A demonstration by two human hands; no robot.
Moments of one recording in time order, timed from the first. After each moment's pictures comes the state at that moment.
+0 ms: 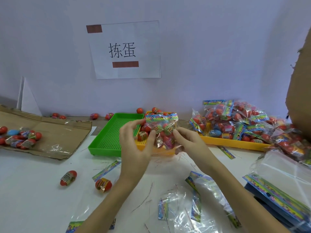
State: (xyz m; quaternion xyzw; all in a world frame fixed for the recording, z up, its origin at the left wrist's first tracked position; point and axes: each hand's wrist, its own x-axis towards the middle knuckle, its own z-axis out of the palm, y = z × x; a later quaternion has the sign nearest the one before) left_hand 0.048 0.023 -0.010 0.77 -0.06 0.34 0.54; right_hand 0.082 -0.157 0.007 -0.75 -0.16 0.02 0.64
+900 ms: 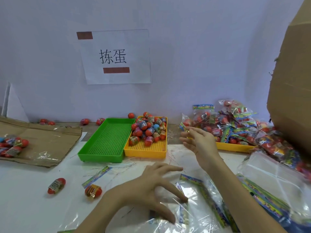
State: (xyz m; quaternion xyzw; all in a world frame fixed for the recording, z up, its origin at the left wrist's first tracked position) left_hand 0.032 0.018 -0.025 0.84 -0.44 -0.11 0.30; right_hand 0.099 -0.192 0.013 -0.59 0.09 -0.06 0.80
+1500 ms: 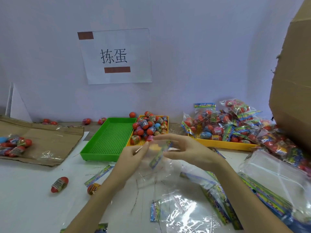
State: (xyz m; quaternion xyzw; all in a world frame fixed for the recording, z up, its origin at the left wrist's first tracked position) left_hand 0.058 0.037 -0.020 0.80 -0.07 0.06 0.59; right_hand 0.084 -0.190 0.019 -0.77 -0.31 0.14 0.54
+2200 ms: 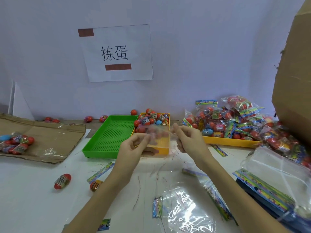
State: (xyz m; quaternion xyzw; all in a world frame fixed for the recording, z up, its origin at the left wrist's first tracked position) left_hand 0.055 0.030 -0.012 0.69 -0.08 0.10 0.72; right_hand 0.094 -0.170 0.000 -0.72 -0.09 -0.06 0.68
